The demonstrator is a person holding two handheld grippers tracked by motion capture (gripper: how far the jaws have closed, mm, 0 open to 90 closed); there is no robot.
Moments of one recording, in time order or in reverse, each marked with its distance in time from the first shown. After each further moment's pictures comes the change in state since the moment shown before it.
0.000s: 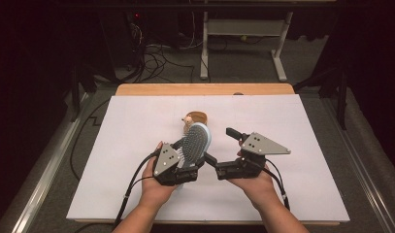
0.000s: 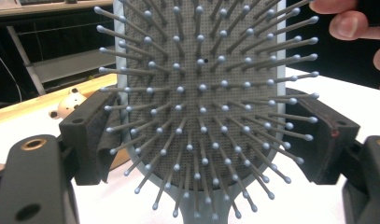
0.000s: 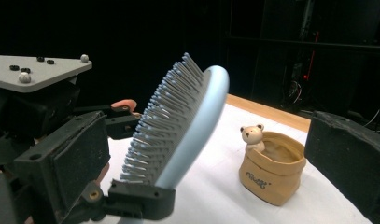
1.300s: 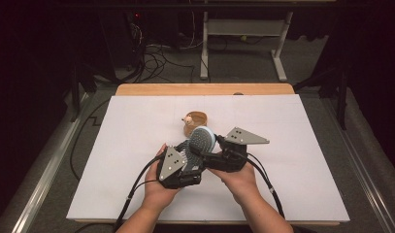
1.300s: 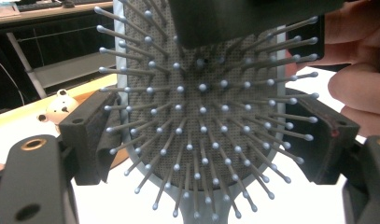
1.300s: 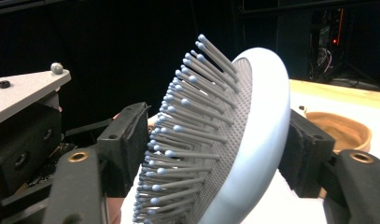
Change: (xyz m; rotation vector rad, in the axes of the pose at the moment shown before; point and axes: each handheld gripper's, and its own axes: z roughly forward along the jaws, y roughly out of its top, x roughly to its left) left arm -0.010 -0.003 0.003 0.000 0.007 0.036; right arm 0.004 -0.008 0.040 0.062 0.063 0.169
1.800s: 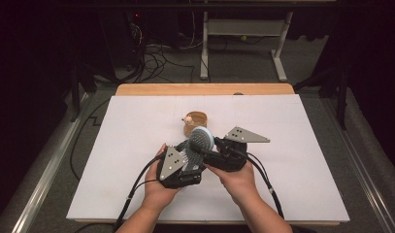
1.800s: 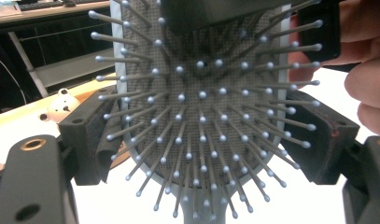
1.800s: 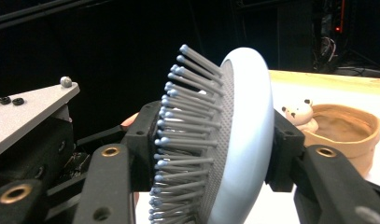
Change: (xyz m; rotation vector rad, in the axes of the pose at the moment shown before) left arm 0.001 0.000 0.000 0.009 0.009 0.007; right arm 0.003 0.003 -0.001 0.008 0.000 0.065
